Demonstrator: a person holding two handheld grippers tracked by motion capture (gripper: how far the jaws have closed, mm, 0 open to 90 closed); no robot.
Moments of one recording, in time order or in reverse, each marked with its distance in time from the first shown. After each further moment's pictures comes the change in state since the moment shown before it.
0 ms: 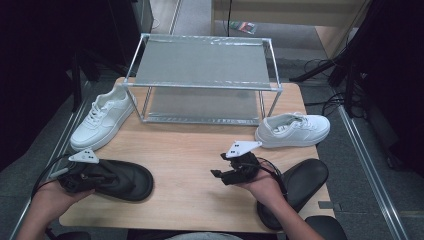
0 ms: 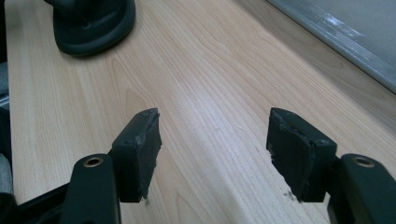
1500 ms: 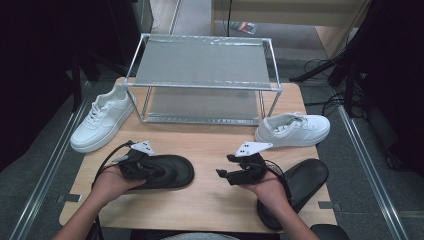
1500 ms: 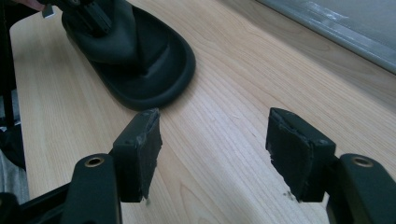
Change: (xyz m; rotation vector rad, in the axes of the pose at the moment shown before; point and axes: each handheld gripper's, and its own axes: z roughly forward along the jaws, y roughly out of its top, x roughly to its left) left arm -0.054 0.090 0.087 -0.001 -0.204 0.132; right arm -0.005 -0.013 -0.013 -0.039 -0.008 0.113
